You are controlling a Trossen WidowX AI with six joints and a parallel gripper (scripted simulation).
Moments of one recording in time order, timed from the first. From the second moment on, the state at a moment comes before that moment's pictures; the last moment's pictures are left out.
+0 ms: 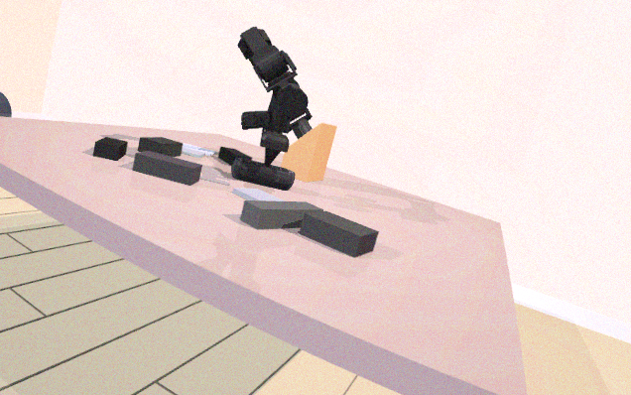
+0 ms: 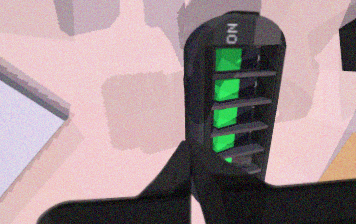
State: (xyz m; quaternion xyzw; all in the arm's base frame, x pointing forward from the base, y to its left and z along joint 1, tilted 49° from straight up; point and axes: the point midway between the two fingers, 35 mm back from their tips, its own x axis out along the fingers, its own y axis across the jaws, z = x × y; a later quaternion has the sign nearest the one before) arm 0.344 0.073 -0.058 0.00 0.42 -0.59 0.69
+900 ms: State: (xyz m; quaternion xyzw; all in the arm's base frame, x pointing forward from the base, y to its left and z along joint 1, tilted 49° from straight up) arm 0.353 0.043 -0.085 0.00 0.42 -0.59 0.69
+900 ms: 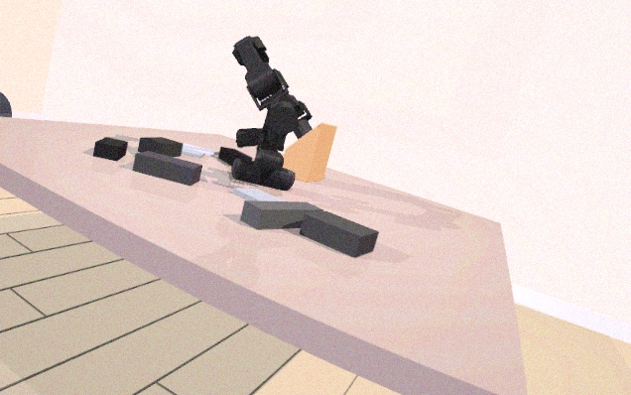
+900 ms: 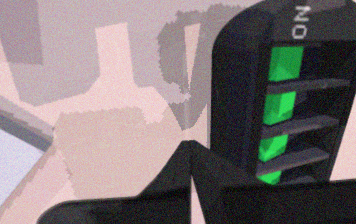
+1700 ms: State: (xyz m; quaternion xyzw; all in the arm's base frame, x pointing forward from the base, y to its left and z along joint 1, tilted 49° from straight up) arm 0.347 0.038 -0.081 0.01 0.41 -0.59 0.70
